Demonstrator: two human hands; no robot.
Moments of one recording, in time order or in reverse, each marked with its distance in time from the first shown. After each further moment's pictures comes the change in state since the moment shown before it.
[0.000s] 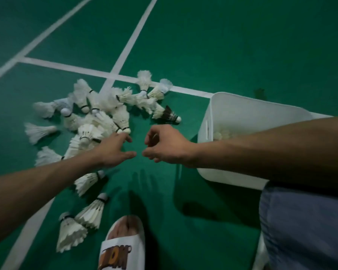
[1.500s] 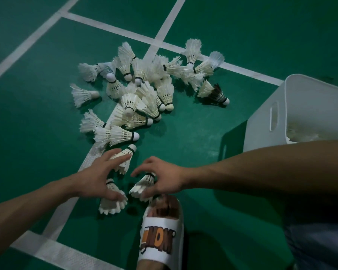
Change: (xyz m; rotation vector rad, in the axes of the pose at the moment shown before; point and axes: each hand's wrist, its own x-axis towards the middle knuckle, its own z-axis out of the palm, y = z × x) left_hand -0.124 -0.148 0.035 -0.117 -0.320 -0.036; right_hand 0.021 0.020 0.146 -0.349 -0.696 -0.193
